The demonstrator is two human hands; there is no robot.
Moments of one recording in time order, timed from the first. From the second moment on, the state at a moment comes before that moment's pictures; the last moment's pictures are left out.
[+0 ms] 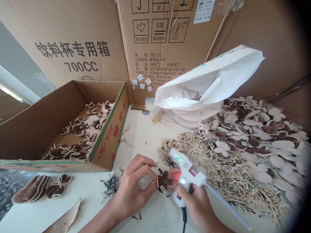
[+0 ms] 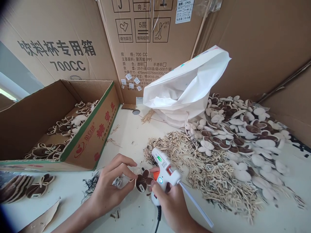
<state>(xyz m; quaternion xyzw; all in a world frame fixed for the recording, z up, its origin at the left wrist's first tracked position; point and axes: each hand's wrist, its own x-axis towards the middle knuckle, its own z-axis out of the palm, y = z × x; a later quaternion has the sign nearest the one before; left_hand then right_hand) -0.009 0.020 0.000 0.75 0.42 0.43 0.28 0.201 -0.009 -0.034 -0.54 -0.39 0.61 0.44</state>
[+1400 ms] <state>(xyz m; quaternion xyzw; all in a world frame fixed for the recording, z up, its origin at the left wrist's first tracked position) -0.010 0.022 0.006 0.60 0.48 0.40 0.50 0.200 -0.009 -0.027 -0.55 -0.38 0.61 0.43</state>
